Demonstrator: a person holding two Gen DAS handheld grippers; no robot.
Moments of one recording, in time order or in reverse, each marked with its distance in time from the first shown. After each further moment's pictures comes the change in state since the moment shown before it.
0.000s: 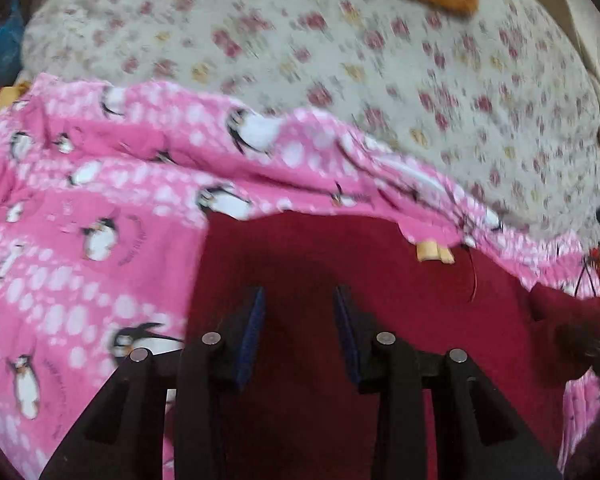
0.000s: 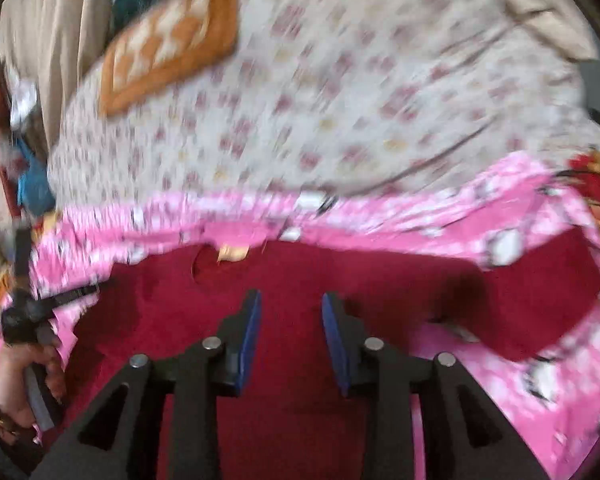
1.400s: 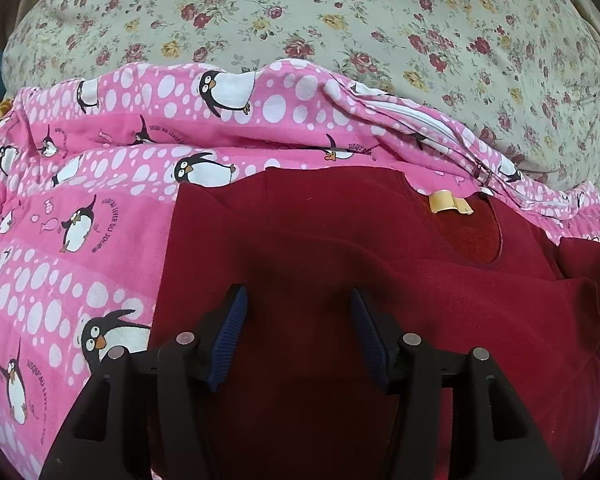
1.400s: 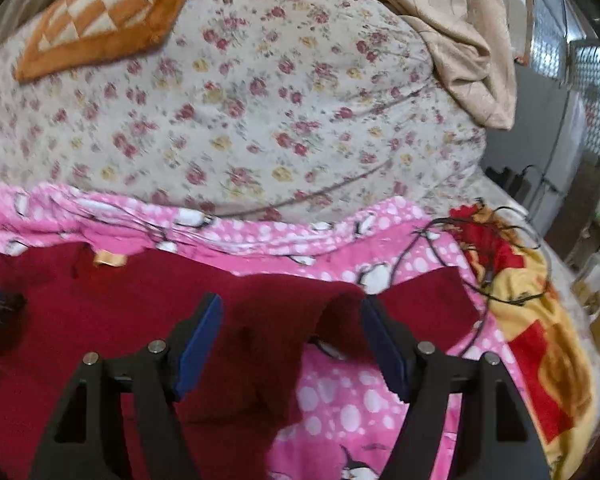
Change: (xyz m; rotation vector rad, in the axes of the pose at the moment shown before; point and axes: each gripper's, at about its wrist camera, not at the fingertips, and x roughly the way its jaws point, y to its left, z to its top) left arm 0.024 -0.010 -0.011 0.108 0.049 0.052; right arm -0.027 0.010 0.004 -0.087 -0.084 -0.570
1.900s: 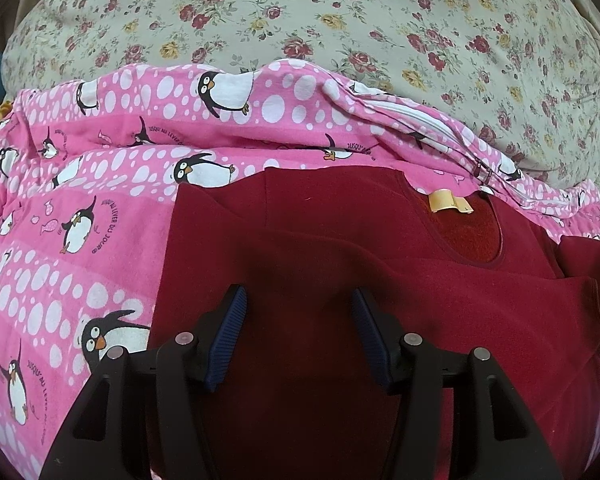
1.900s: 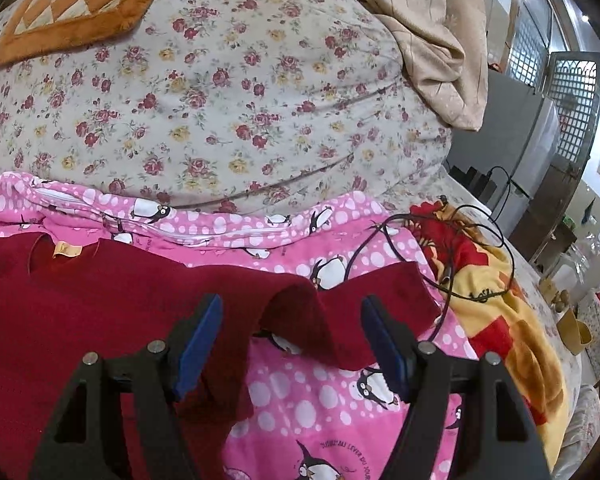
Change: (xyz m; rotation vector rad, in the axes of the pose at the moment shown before) left arm 0.000 -0.001 -0.001 0.007 0.000 0.003; right arm 0.002 -0.016 0.000 -0.004 0.012 -0.109
